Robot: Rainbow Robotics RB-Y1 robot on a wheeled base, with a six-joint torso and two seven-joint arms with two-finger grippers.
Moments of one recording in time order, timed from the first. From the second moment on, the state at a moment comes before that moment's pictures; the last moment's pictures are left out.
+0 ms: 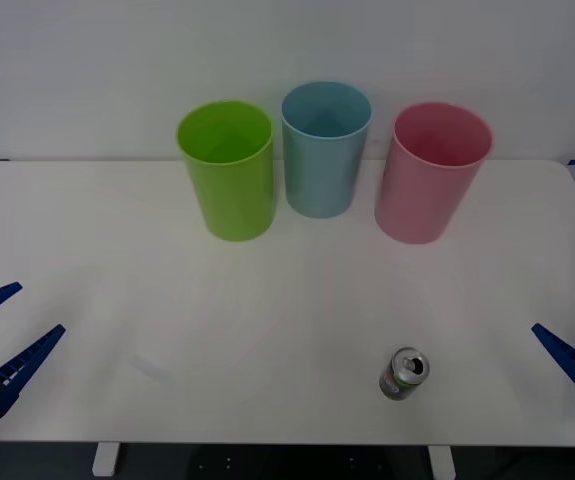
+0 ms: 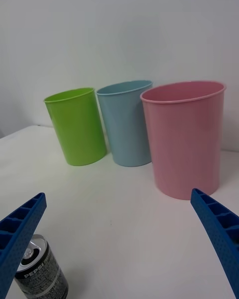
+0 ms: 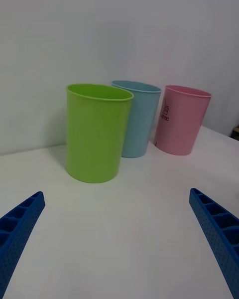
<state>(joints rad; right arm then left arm) 0.35 -0.40 -0.52 -1.66 0.96 -1.22 0.00 0.35 0.40 0.52 -1.66 -0.96 -1.22 0.00</state>
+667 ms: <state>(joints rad) 0.43 -0.46 -0.50 -1.65 0.88 -1.23 0.01 0.35 0.40 0.52 -1.66 -0.96 -1.22 0.00</state>
